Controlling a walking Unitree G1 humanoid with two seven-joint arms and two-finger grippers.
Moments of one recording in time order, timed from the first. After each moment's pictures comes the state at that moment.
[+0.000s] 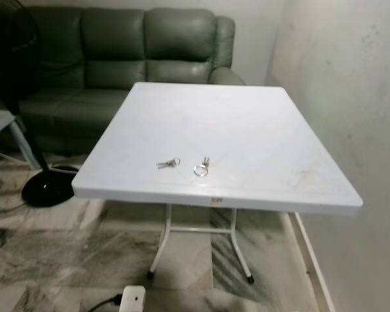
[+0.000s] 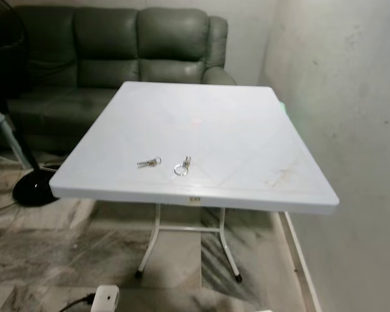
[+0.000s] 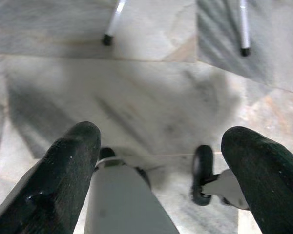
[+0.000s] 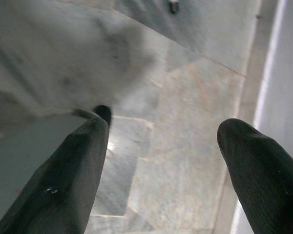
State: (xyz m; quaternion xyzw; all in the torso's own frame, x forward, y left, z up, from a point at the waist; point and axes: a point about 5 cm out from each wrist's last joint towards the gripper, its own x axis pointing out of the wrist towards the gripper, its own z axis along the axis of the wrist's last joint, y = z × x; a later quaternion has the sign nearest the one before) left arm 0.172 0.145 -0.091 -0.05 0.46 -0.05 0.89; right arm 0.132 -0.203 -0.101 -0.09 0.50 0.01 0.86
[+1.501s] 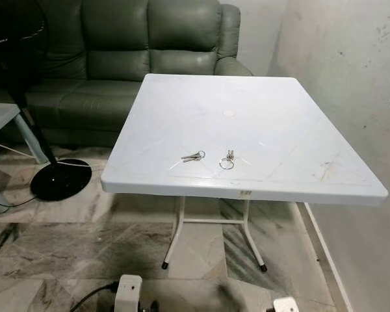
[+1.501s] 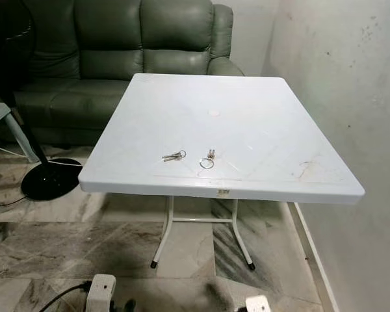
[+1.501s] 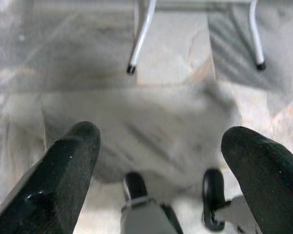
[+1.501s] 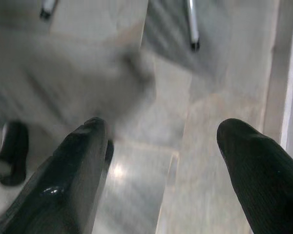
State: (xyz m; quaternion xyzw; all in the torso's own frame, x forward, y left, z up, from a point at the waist) left arm 0.196 0.156 -0.076 -0.02 0.39 -0.07 0.92; right arm 0.169 -0.197 -0.085 -0.08 0.42 0.02 0.90
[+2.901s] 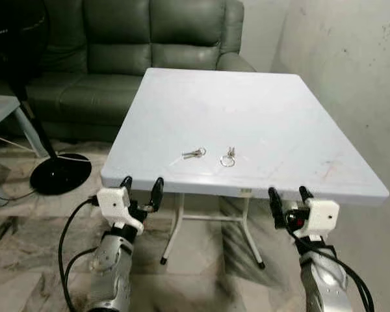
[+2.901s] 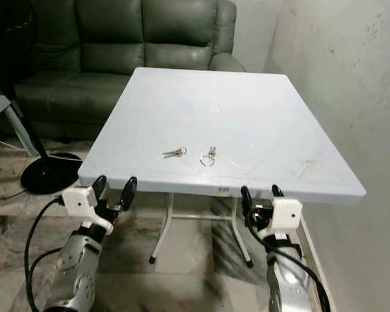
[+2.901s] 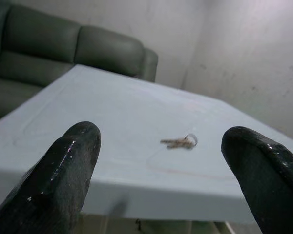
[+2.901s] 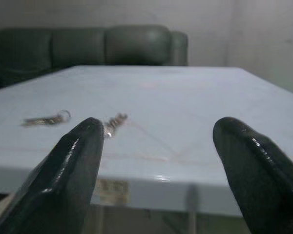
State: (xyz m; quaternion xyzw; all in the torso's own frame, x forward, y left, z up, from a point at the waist) left arm 0.285 0.141 0.098 -0.13 -0.11 -0.12 0.98; right arm 0.271 -0.185 0.095 0.03 -0.10 0.05 0.99
